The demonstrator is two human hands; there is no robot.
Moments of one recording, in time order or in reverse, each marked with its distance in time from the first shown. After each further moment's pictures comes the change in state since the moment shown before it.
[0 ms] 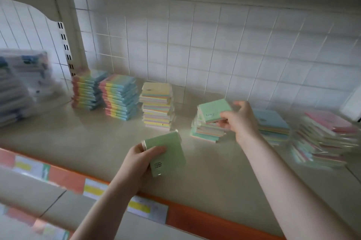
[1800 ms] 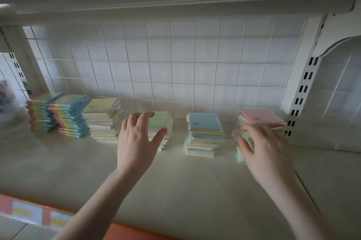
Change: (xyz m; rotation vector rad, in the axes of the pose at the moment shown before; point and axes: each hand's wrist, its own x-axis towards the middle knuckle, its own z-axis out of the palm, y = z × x) left_hand -0.008 0.002 0.164 1.195 0.349 0.947; right_hand 0.002 0.051 -0.217 -0.912 0.389 -0.968
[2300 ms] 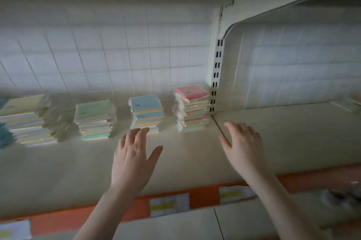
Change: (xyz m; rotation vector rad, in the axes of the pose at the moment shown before) left_hand -0.085 0.071 0.009 -0.109 -0.399 0.109; right_hand -0.081 0.044 -0.082 -0.364 -0.076 0.180
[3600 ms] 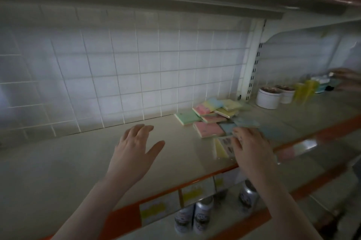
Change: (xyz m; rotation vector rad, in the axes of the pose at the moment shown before) left_hand 0.023 0.524 0.274 -0.192 -0.233 0.262; right_hand 0.002 0.589 -0.099 -0.134 -0.109 0.347
